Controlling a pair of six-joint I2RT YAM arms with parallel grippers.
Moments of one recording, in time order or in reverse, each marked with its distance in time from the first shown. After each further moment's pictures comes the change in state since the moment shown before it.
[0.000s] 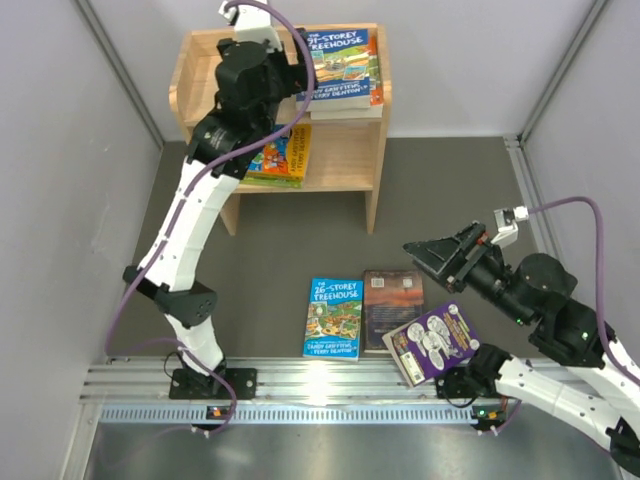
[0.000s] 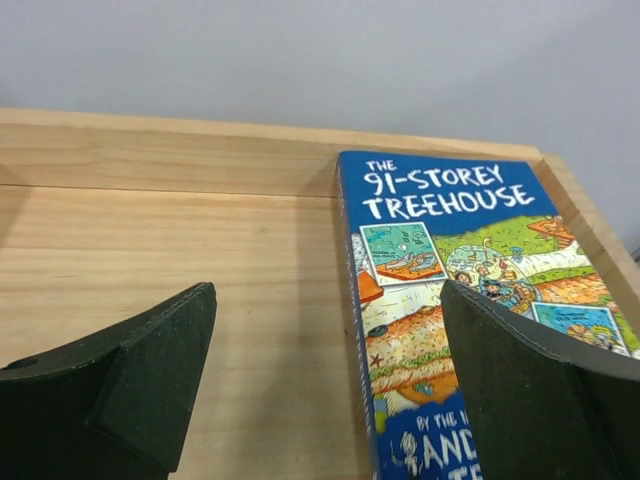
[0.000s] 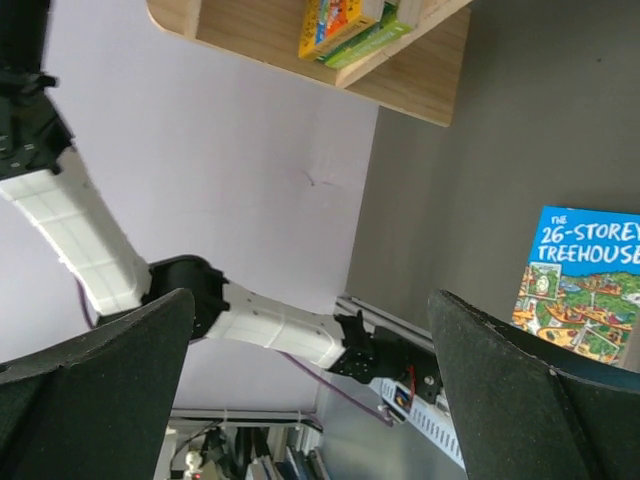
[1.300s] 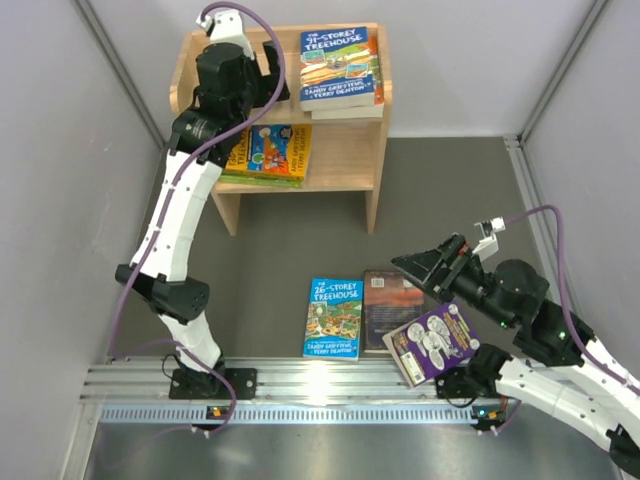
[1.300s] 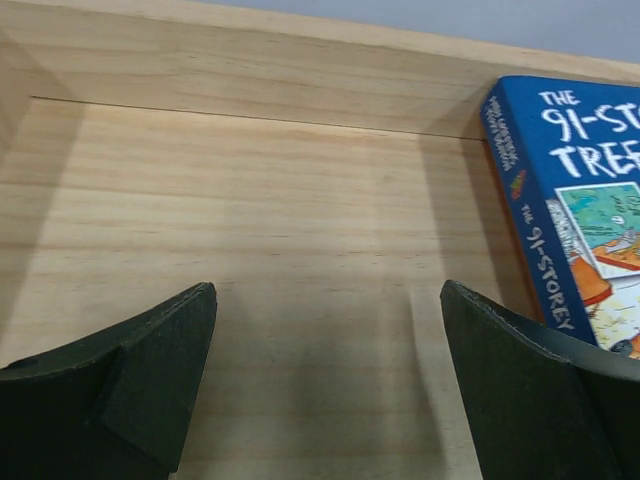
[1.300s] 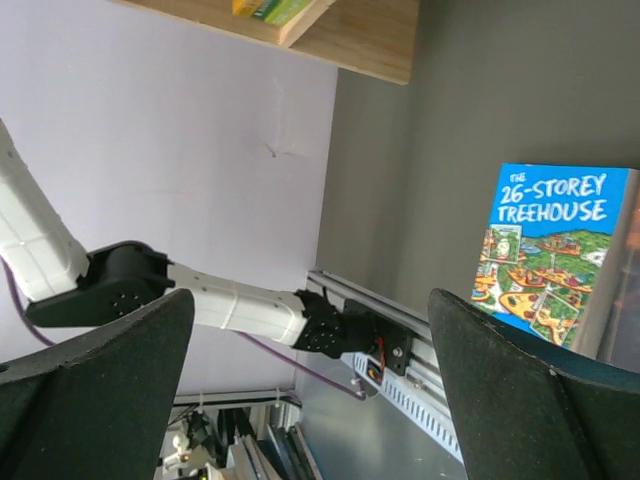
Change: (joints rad) left arm 0.187 -0.039 -0.091 -0.132 0.122 -0.074; right arm 0.000 -0.010 -0.142 0.027 -0.045 0.025
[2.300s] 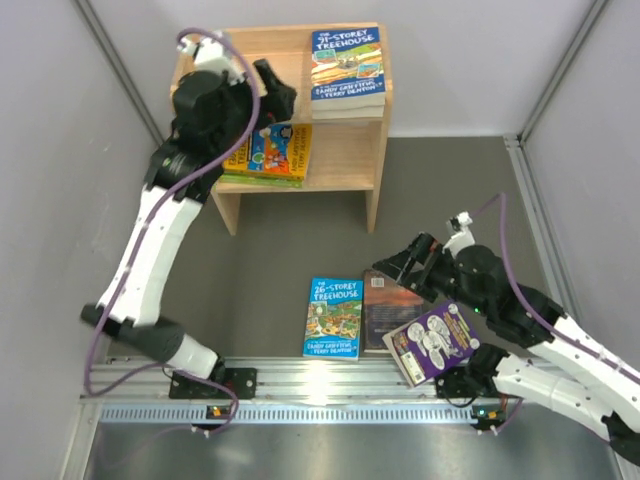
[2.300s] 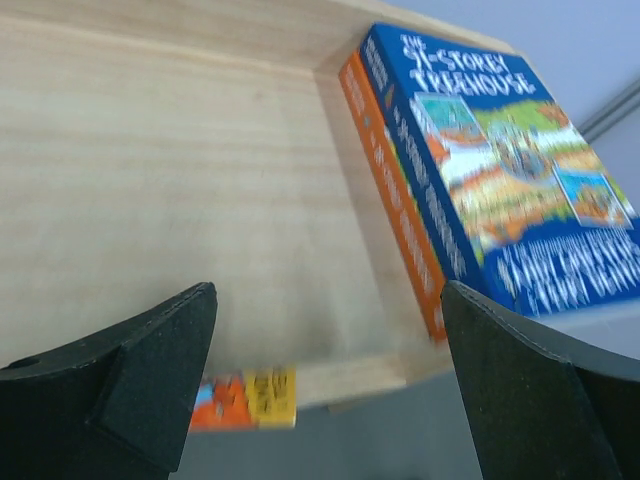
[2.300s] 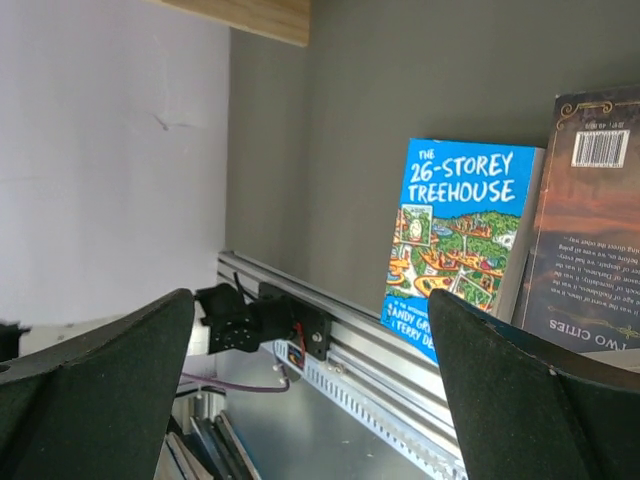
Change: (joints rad) left arm -0.026 -0.204 -0.256 0.130 0.235 -0.183; right arm 0.000 0.159 0.000 -0.047 0.010 -0.080
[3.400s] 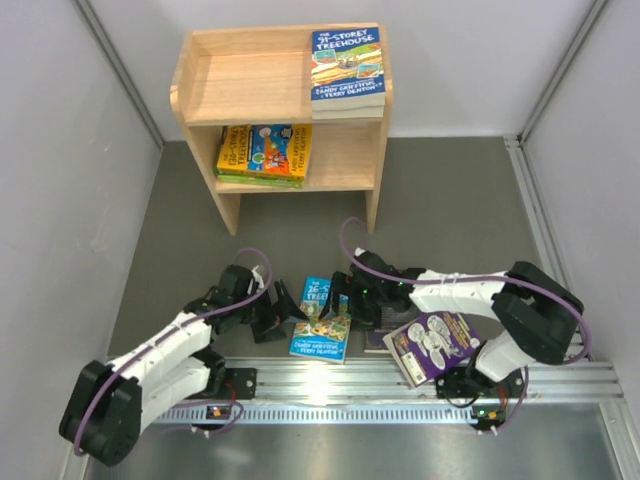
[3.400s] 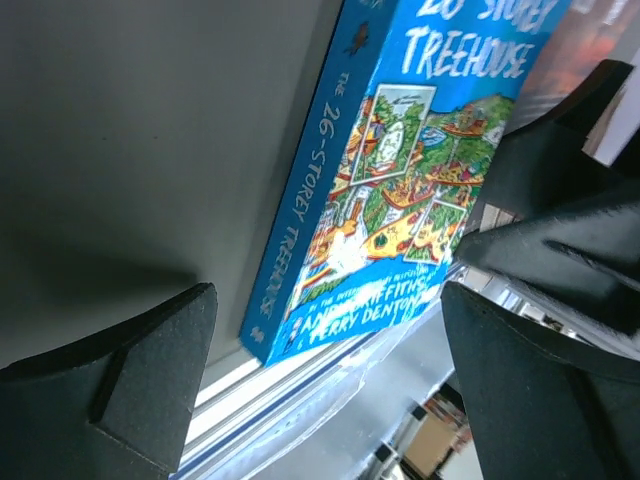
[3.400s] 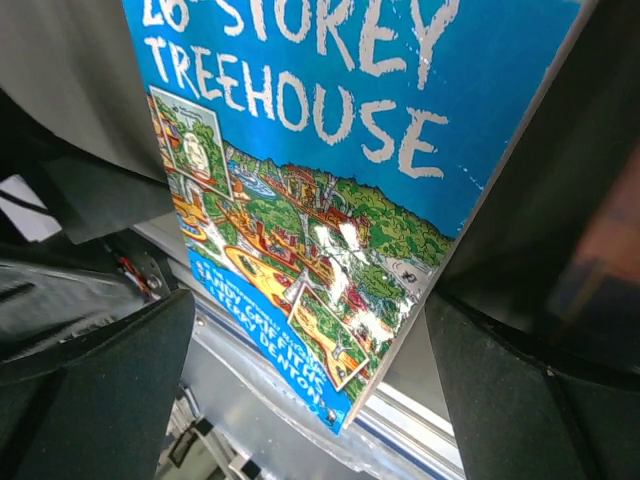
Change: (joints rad) left arm -0.027 -0.692 -1.733 0.206 0.631 -0.491; right arm 0.076 0.845 -0.112 0.410 -0.341 -0.007
